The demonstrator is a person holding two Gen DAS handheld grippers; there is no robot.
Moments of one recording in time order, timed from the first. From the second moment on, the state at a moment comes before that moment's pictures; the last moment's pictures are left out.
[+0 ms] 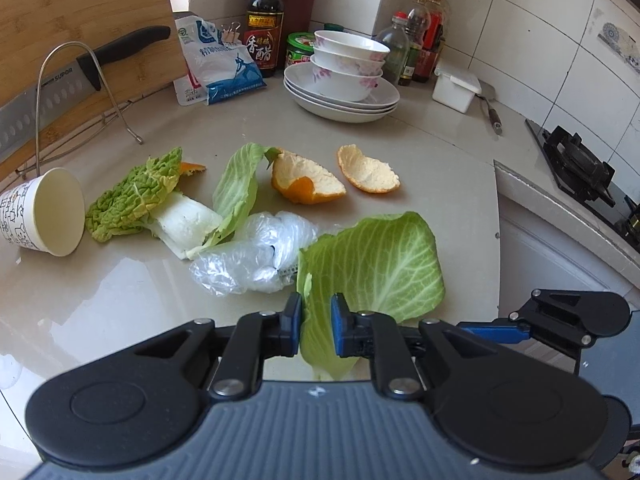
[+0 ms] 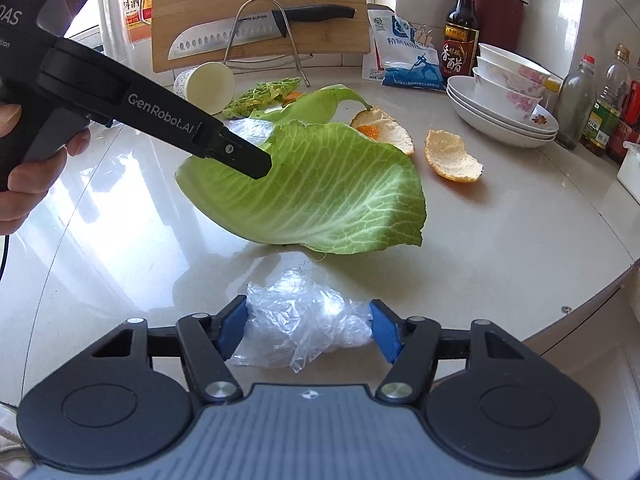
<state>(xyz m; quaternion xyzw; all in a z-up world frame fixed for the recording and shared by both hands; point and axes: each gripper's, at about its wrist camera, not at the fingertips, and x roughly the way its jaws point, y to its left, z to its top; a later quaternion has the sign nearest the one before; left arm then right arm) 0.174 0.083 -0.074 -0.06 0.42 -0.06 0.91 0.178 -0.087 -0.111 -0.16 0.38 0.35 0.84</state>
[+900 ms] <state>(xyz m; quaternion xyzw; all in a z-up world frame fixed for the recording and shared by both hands) 0.157 0.083 -0.079 -0.08 0.44 -0.07 0.89 0.161 -0.104 -0.096 -0.16 0.36 0.32 0.86</state>
